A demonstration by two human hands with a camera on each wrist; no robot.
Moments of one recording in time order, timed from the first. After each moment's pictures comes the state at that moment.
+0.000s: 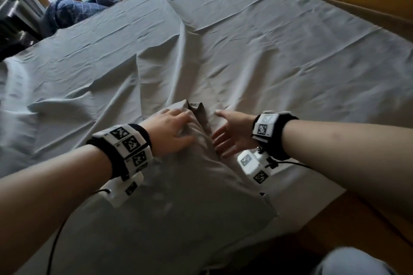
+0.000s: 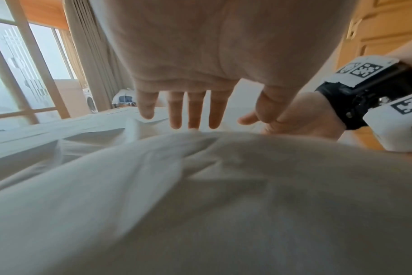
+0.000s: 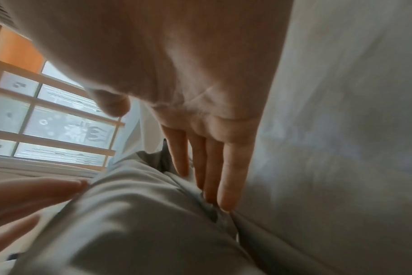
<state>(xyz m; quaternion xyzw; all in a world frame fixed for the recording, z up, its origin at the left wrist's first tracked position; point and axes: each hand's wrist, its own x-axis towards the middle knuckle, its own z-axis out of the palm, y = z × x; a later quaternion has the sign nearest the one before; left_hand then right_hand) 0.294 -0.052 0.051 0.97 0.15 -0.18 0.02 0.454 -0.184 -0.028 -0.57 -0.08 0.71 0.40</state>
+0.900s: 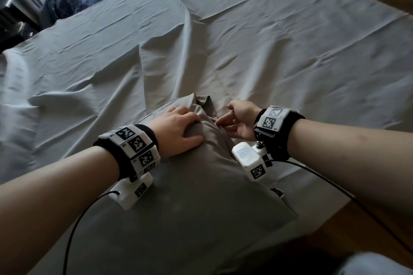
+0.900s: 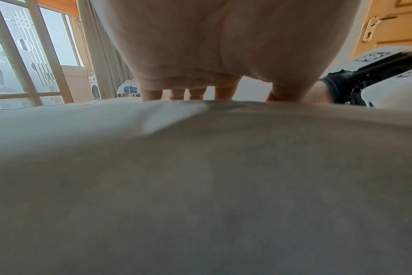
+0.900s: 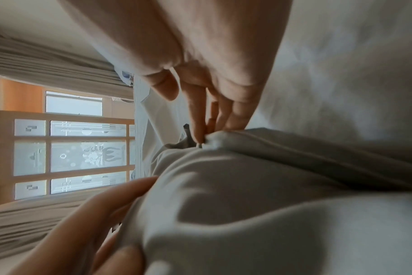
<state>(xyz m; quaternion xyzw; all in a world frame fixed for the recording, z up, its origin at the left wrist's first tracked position) 0.289 -0.034 0.026 0.97 0.17 -0.16 0.06 0.450 -0.149 -0.041 -0.59 0.01 0.62 0.52</state>
